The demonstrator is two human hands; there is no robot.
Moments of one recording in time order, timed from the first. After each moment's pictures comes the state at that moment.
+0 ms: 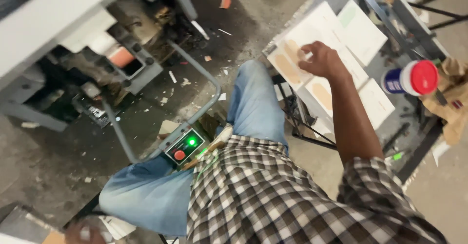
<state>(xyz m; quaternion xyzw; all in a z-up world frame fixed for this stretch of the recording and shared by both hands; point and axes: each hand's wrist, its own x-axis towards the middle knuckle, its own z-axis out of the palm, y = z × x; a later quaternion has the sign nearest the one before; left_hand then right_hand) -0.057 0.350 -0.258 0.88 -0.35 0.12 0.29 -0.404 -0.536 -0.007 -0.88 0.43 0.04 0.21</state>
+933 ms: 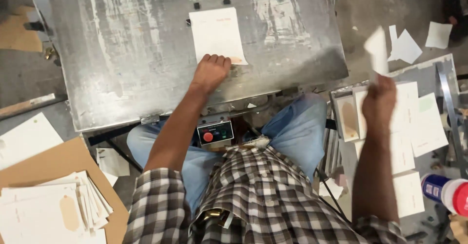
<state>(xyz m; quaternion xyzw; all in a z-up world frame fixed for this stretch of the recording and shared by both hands) 0.019 -0.125 -0.119 0.84 -0.54 0.08 0.05 -0.313 -0.526 -0.032 -0.90 0.29 -0.22 0.24</state>
